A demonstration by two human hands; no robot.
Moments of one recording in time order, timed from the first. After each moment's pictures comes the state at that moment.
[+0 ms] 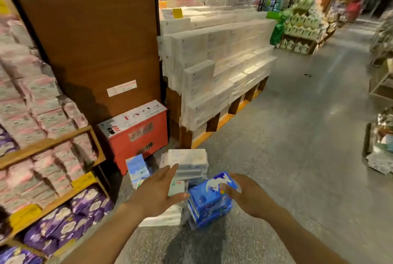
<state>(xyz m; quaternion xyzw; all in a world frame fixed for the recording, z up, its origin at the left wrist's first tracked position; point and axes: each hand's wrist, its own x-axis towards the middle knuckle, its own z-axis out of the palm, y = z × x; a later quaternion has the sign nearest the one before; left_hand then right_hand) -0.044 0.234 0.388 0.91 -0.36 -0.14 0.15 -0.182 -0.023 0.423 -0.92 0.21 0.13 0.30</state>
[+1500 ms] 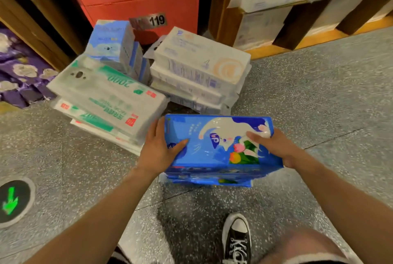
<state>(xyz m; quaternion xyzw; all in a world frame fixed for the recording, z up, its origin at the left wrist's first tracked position) 0.108 -0.072 -0.311 0.92 0.10 -0.12 0.37 0.157 -0.411 -0.297 -0.79 0.20 0.28 0.51</state>
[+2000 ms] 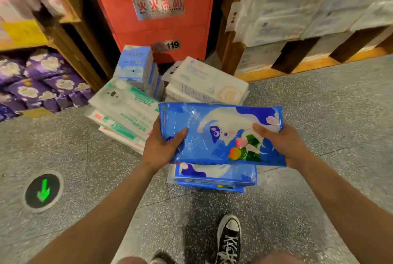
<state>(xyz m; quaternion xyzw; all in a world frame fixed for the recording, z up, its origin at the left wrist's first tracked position) 0.098 -0.058 -0.167 0.78 0.19 -0.04 0.59 0.153 -0.374 -0.119 -0.75 0.20 0.17 0.60</state>
